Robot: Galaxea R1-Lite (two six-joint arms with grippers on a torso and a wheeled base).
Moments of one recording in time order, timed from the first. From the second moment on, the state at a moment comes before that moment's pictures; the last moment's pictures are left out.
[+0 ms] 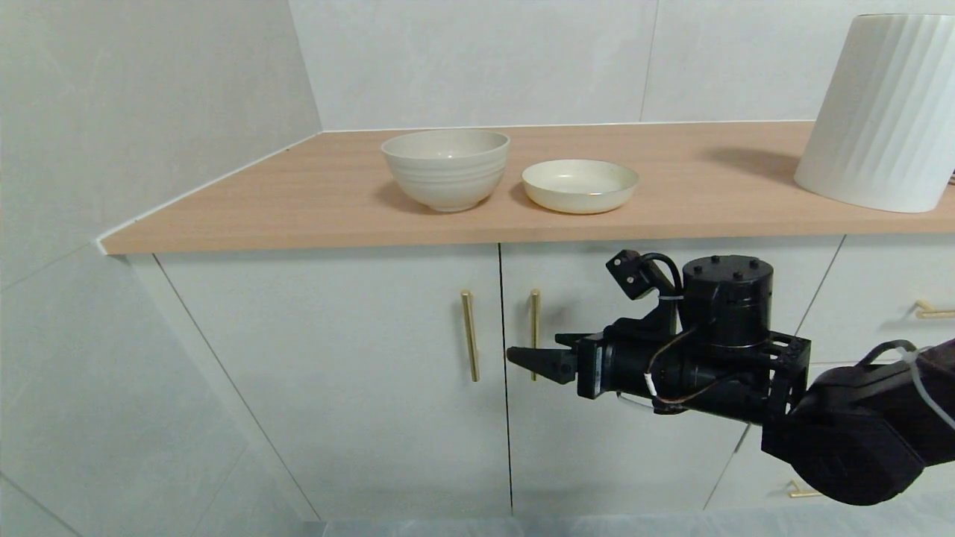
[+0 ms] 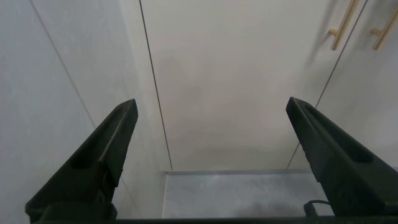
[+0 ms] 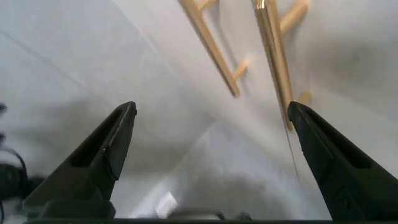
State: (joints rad) left arm 0.00 0.00 0.00 0.00 0.01 0.00; right arm 0.67 1.88 -0.83 -0.85 0.30 0.36
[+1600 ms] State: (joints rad) left arm 0.00 0.00 0.00 0.00 0.01 0.00; right arm 0.71 2.08 -0.89 -1.07 0.25 0.46
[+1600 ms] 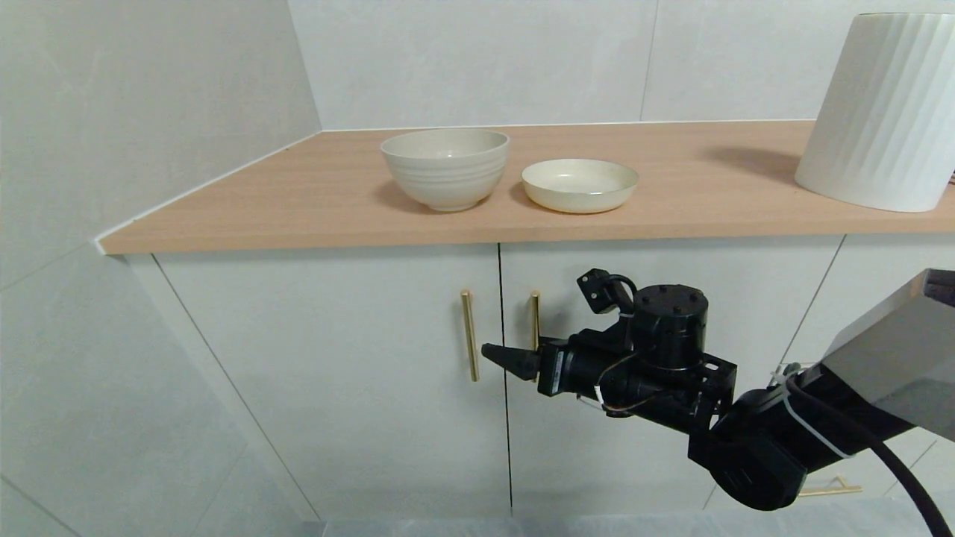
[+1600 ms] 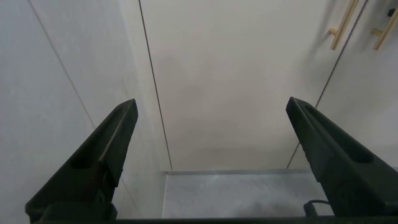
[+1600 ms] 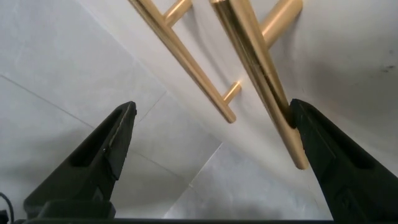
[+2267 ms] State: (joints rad) left arm 0.00 0.00 0.00 0.00 0.01 0.00; right arm 0.71 1.93 -0.74 -1.05 0.52 0.51
